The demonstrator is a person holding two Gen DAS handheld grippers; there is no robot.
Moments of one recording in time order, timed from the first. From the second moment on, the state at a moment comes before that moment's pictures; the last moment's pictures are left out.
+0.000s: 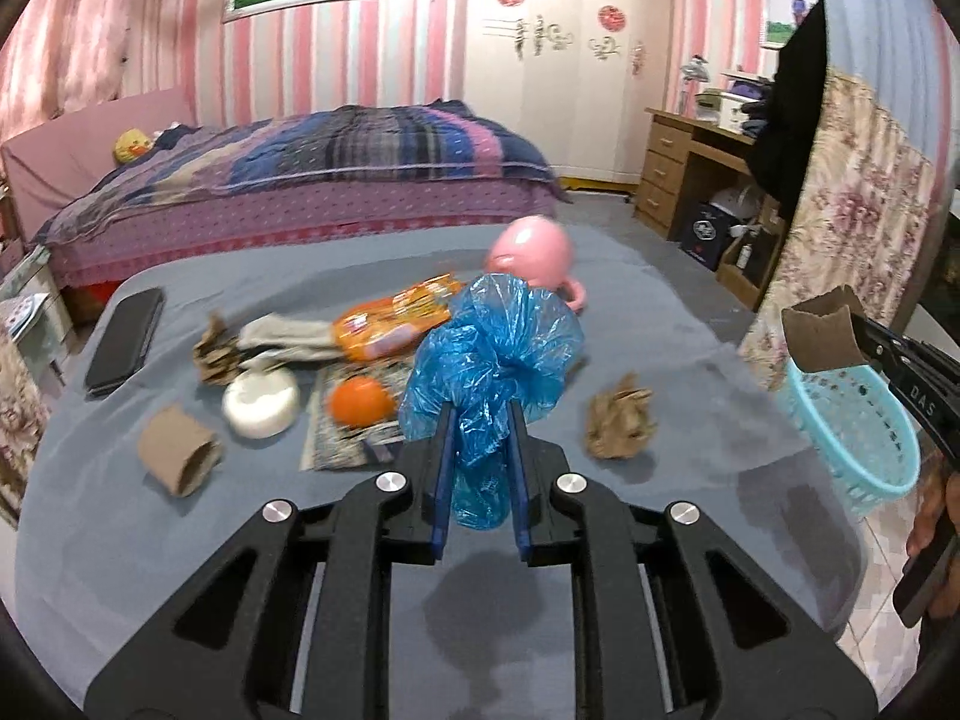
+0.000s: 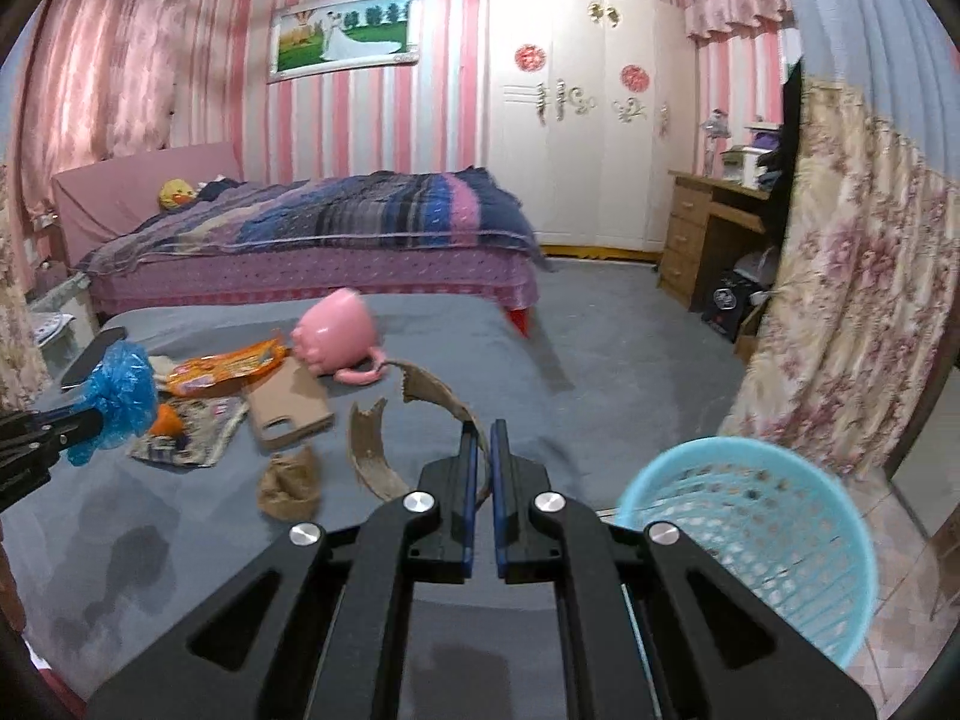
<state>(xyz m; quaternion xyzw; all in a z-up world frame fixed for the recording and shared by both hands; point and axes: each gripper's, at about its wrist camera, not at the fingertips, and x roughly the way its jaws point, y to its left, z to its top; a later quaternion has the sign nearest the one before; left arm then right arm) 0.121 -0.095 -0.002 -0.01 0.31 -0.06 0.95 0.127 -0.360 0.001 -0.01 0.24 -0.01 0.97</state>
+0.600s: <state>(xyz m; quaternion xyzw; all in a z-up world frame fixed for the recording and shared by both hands) 0.139 -0.223 -0.002 0.04 0.30 -0.17 0.94 0.094 -0.493 0.005 -0.01 0.24 -0.12 0.96</state>
